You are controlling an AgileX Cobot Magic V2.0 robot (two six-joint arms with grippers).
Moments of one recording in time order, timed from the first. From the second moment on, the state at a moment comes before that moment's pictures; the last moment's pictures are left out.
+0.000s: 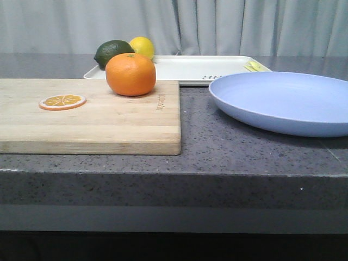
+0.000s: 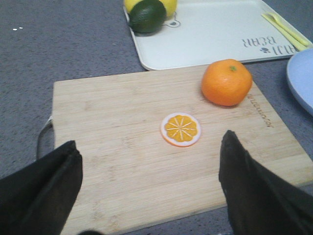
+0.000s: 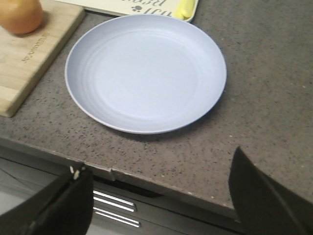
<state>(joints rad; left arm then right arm) -0.29 0.67 -0.75 -0.07 0.65 0.02 0.04 0.45 -0.75 0.23 0.95 -0.22</state>
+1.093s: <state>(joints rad) -0.56 1.68 -1.43 0.00 0.68 0.05 0.09 0.45 -0.75 0.24 0.99 -0.22</state>
